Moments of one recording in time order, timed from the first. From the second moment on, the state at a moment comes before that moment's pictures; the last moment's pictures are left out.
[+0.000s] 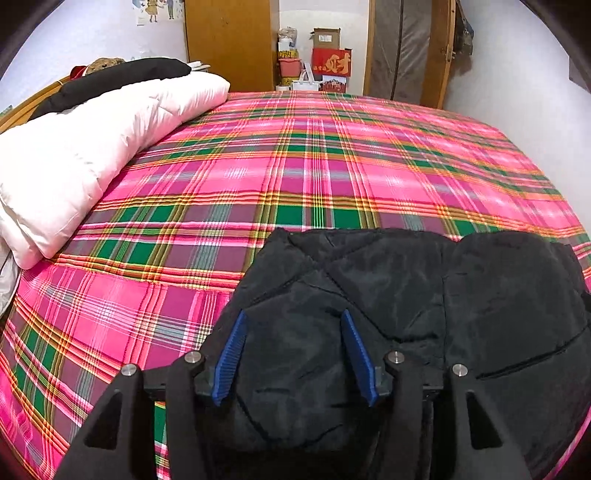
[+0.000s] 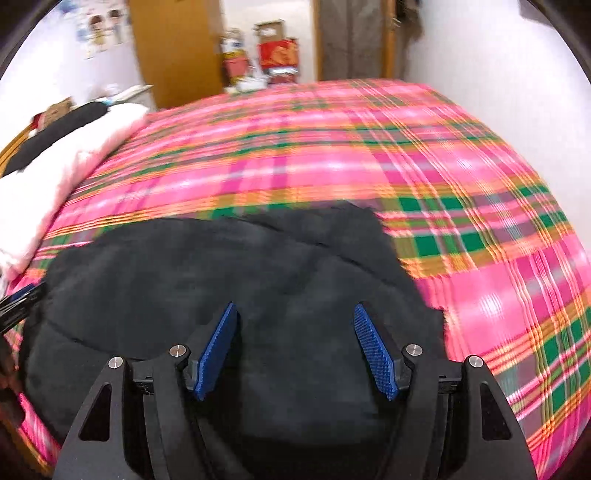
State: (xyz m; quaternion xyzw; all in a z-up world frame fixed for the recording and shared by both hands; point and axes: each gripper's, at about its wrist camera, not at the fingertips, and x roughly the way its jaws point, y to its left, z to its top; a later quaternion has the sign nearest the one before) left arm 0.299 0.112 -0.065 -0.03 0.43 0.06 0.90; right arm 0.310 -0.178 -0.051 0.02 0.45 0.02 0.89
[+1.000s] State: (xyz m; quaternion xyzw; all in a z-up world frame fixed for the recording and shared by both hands) left arm 0.238 0.158 -0.041 -0.09 0.40 0.09 0.91; right arm 0.231 -0.230 -0.042 0.01 0.43 0.03 0.90
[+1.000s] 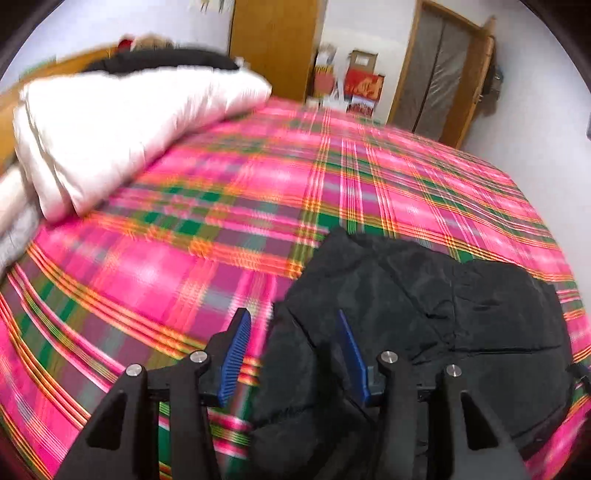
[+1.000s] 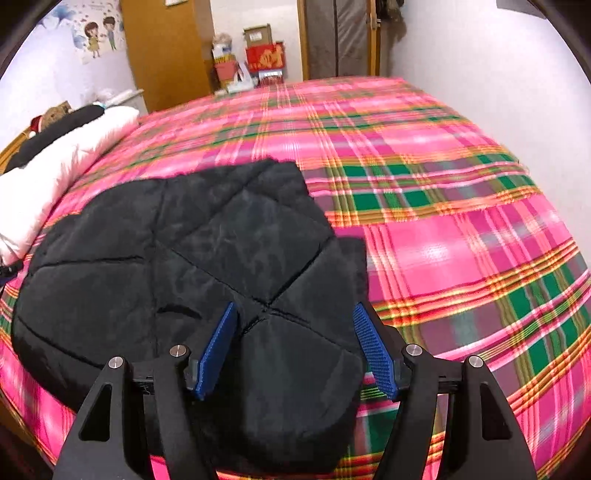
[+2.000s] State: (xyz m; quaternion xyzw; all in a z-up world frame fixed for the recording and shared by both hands) left arm 0.255 0.169 -0.129 -0.25 0.48 0.03 0.84; right arm 0.242 -0.264 -0.102 0.11 0.49 0.07 0.86
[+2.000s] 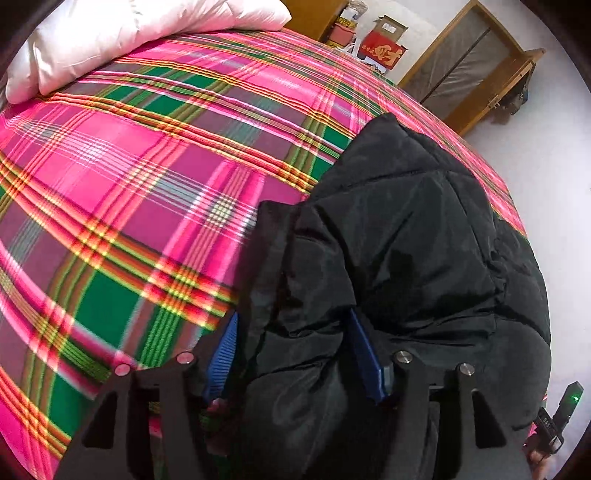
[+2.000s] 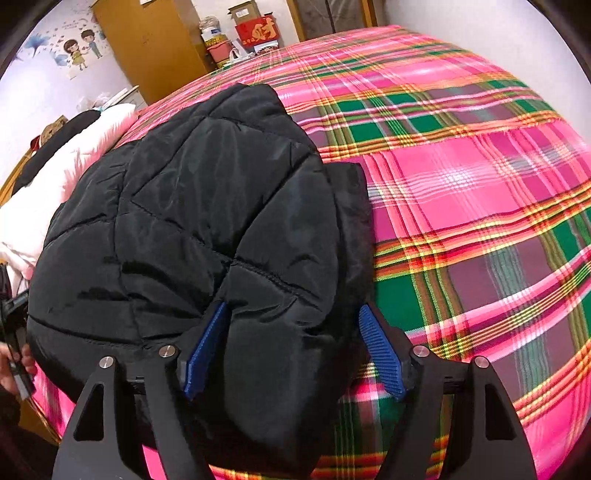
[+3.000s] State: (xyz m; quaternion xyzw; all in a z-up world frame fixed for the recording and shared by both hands) left arm 0.278 0.179 -0.152 -0.30 0.47 -0.05 0.82; right arm 0.270 -0.280 -0.135 0.24 0.51 0.15 0.81
